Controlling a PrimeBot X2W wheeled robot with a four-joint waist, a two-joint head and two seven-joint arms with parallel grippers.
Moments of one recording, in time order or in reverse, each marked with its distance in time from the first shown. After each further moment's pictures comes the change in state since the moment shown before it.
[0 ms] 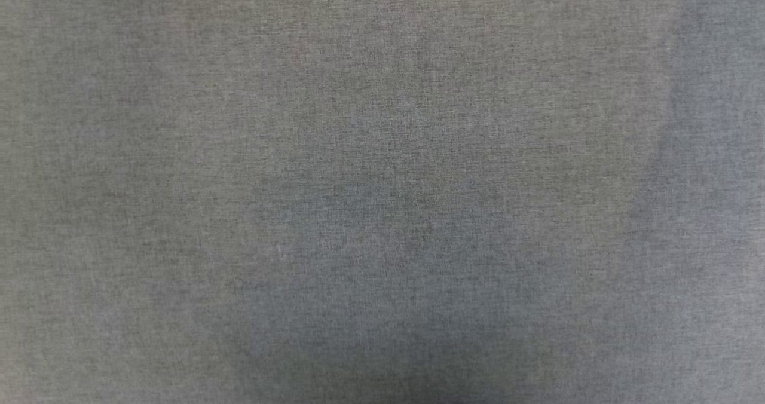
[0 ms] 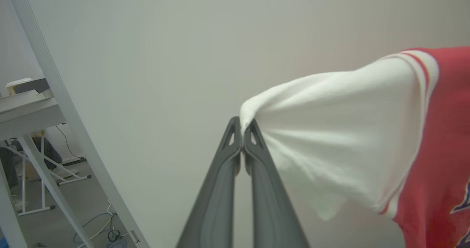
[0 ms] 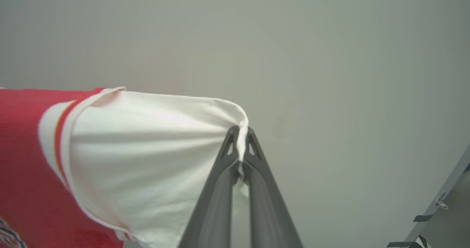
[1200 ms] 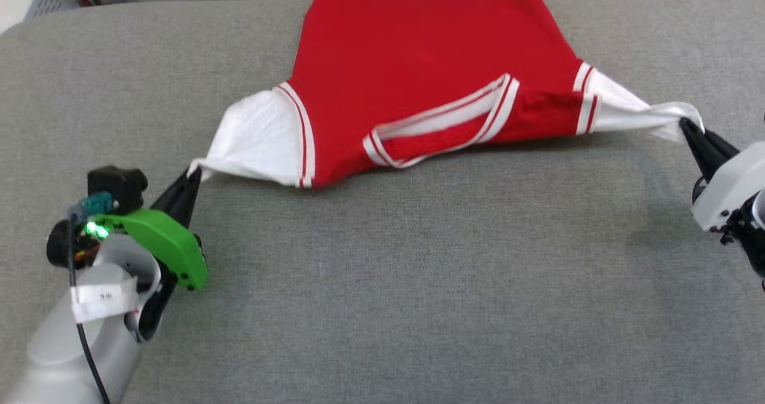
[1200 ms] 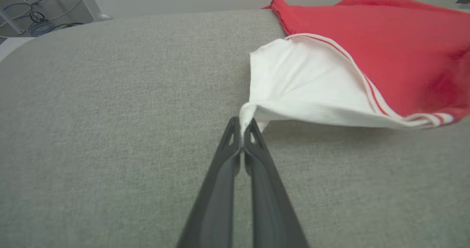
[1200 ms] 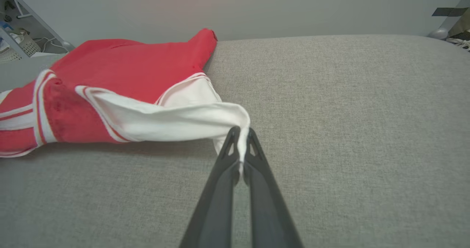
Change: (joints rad) left arm 1.118 -0.138 -0.142 0.002 -0.234 0.038 -0.043; right arm 1.095 -0.222 0.430 -0.242 0.619 0.000 0.089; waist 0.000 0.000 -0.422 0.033
